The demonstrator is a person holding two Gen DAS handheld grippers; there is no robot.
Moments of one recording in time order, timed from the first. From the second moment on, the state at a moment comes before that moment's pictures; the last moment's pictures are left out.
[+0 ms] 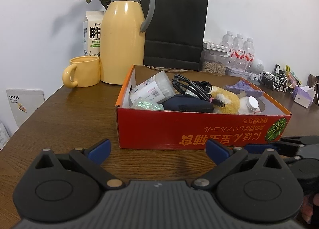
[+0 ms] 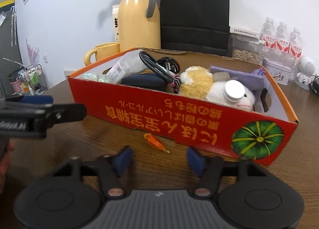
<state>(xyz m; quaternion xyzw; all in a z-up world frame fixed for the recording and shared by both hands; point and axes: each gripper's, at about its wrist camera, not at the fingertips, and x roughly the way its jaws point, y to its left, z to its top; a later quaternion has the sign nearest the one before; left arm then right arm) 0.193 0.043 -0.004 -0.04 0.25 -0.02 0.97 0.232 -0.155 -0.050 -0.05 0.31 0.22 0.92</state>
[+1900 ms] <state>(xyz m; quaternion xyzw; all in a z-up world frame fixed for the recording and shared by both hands) 0.258 0.015 0.058 -0.06 0.21 0.01 0.98 0.302 -0.185 0.017 -0.03 0.20 0.16 0.96</state>
